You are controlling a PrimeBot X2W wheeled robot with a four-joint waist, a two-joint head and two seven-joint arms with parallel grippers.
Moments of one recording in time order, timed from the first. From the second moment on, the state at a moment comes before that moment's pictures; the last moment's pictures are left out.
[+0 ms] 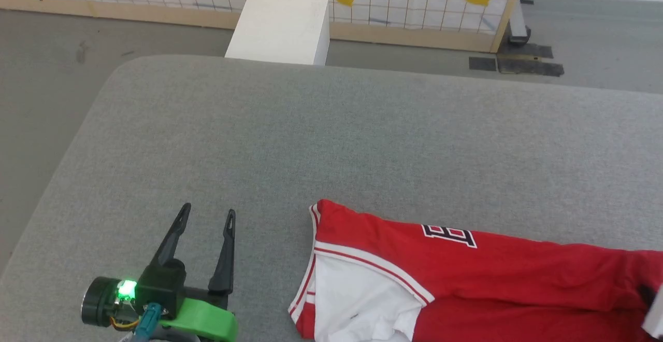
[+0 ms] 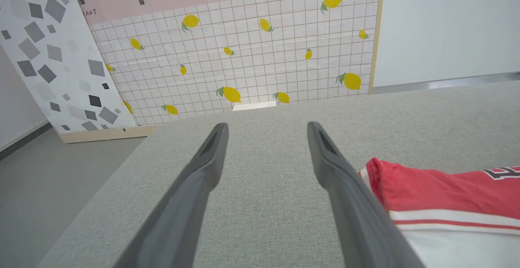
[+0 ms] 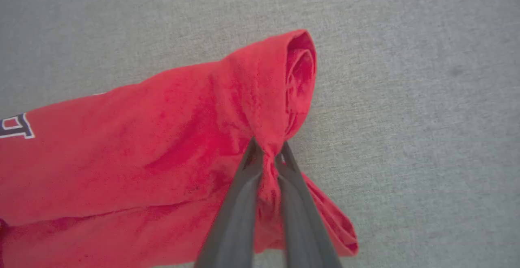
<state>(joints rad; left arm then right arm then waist) 0.03 0.29 -0.27 -0.04 -0.18 0.10 -0.26 -0.02 -0.20 -0.49 0.18 0.32 0.13 0.77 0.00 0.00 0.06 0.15</state>
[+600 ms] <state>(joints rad) 0.05 0.26 -0.27 -0.01 -0.17 0.06 -0.26 0.06 -0.08 -0.21 -0.22 0.57 0.13 1.12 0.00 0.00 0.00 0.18</state>
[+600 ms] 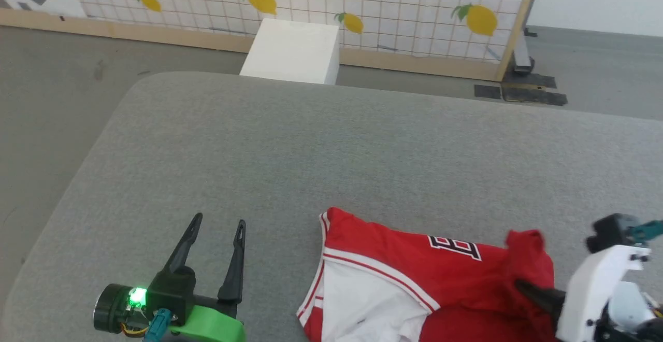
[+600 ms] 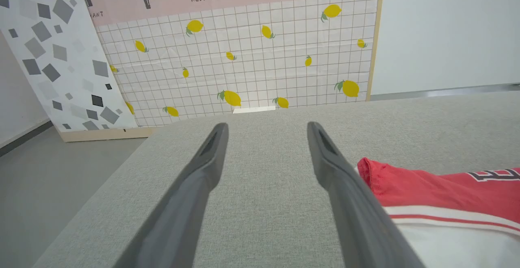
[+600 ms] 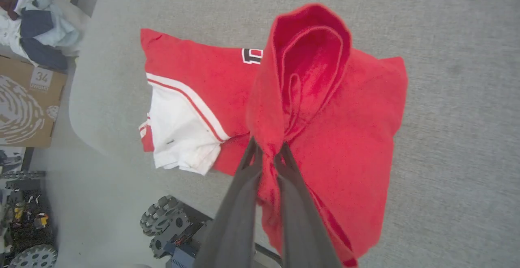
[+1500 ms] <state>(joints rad) 0.03 0.19 -0.27 0.01 -0.11 0.02 -0.26 -0.21 -0.05 0.15 0.14 0.78 0.13 0.94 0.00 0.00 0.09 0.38</state>
